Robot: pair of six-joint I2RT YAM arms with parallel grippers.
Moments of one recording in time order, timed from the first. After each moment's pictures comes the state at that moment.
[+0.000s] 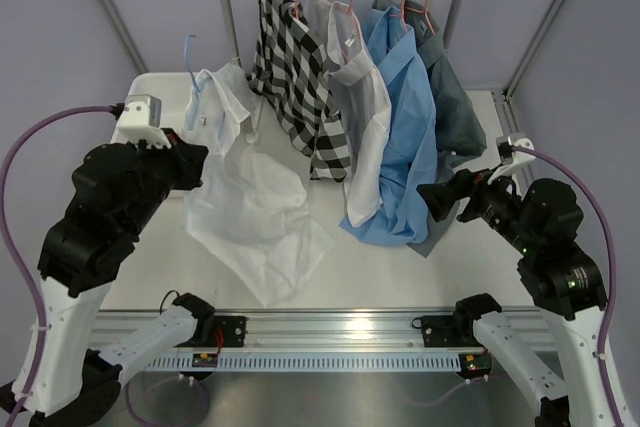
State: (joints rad) left arm -0.48 0.85 1.49 -0.88 -0.21 -0.32; right arm 0.28 0.60 1.10 -0.69 -0.25 0.30
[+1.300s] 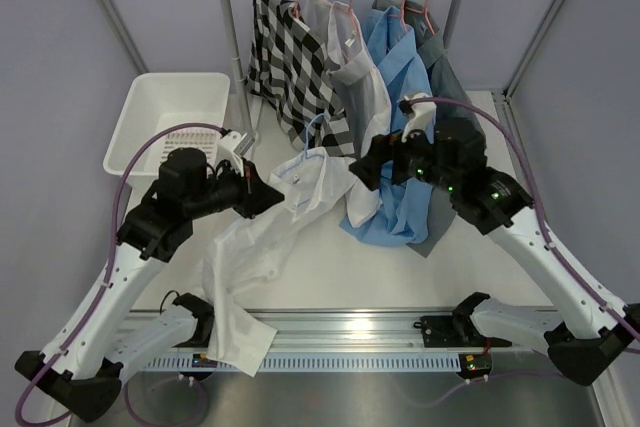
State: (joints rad) left arm -0.48 0.87 1.07 -0.61 0.47 -0.30; right arm 0.59 1.07 1.26 -0.49 -0.19 0.26
